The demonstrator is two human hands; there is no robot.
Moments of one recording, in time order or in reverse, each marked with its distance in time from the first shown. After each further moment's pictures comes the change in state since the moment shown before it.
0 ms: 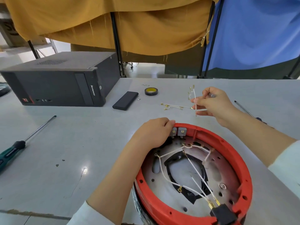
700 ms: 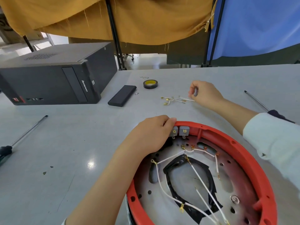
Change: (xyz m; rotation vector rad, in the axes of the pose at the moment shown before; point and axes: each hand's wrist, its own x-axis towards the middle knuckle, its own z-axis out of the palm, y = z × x) left_hand 0.007 -0.006 0.004 0.001 0.022 0.012; right_hand 0.097 0.056 0.016 -0.789 -0.078 -0.347
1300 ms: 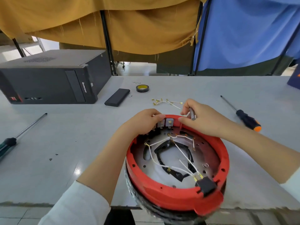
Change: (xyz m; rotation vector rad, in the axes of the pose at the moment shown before) left_hand -0.009 0.009 -0.015 -0.161 -0.093 -0.051; right_hand -0.144 -0.063 -0.061 0.055 -0.188 -0.089
